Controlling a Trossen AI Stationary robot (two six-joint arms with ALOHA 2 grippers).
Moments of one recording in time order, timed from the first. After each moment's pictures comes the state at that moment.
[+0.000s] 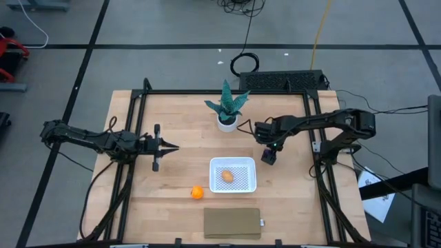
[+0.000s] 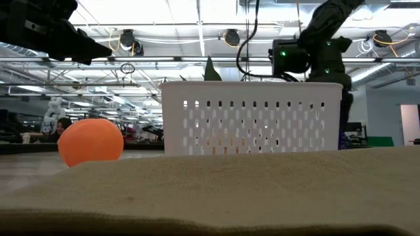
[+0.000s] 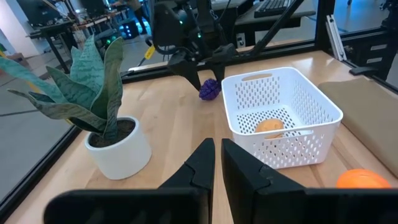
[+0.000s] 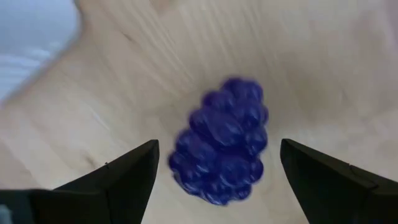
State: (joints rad) left arm -0.18 0.44 0.22 0.04 -0.21 0.14; right arm -0.21 1.54 0.83 -0.84 -0.23 0.32
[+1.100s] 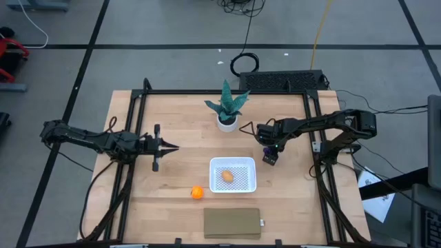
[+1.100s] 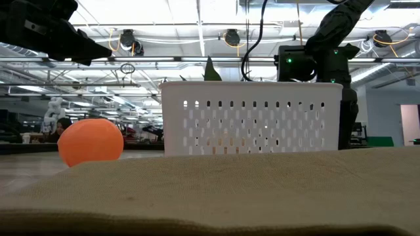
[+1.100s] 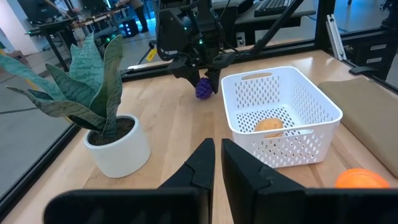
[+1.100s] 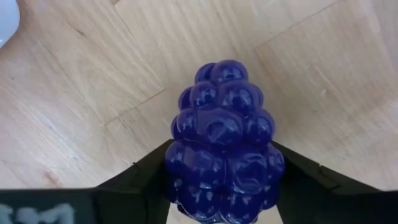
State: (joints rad) left arm -0.18 0.44 0.22 0.03 -0.21 0.13; right arm -0.21 1.54 0.74 -0.70 -0.17 0.34
